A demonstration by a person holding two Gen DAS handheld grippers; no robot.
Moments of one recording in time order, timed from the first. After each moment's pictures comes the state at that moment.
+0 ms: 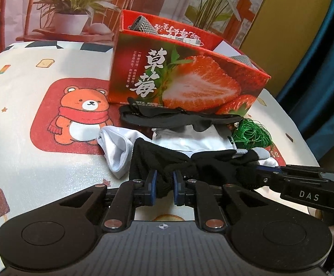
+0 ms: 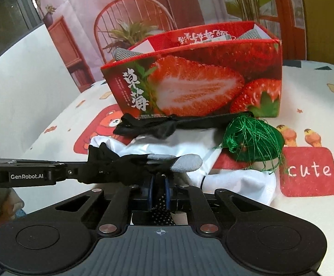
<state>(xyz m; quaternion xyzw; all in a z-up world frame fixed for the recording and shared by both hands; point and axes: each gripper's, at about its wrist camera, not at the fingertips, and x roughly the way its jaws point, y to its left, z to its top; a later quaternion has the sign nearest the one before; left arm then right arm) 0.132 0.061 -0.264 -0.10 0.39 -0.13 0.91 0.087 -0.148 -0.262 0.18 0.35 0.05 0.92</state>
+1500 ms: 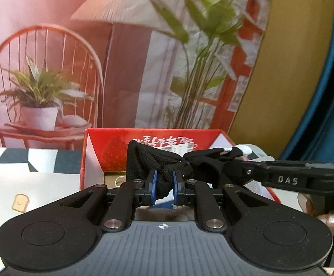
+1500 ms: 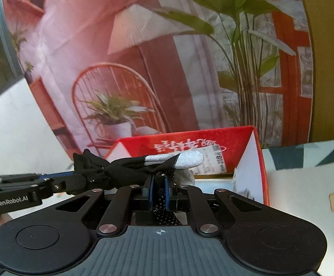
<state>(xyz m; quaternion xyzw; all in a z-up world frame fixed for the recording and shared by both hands) 0.319 0.028 -0.147 -0.05 0.29 -0.14 0.94 0.271 -0.256 -0.157 0.18 0.28 0.02 0.94</state>
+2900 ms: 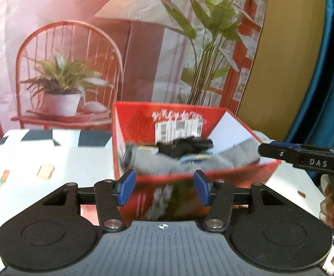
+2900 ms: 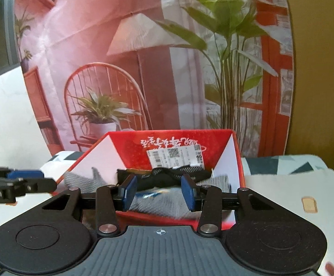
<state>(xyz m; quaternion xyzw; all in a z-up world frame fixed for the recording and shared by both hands) 0.220 0.056 -0.165 -0.04 0.29 -0.11 0.95 0.189 -0.226 -0.165 0.13 0.23 -0.03 0.96</state>
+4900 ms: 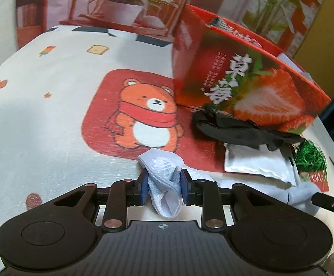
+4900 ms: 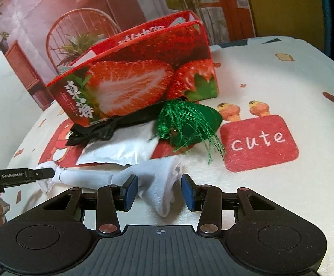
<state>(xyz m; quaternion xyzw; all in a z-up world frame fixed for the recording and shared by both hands) 0.161 0.115 -0.285 -0.13 0.41 -0.01 0.90 0.065 -0.189 -0.281 0.24 0.35 -0.05 0.90</state>
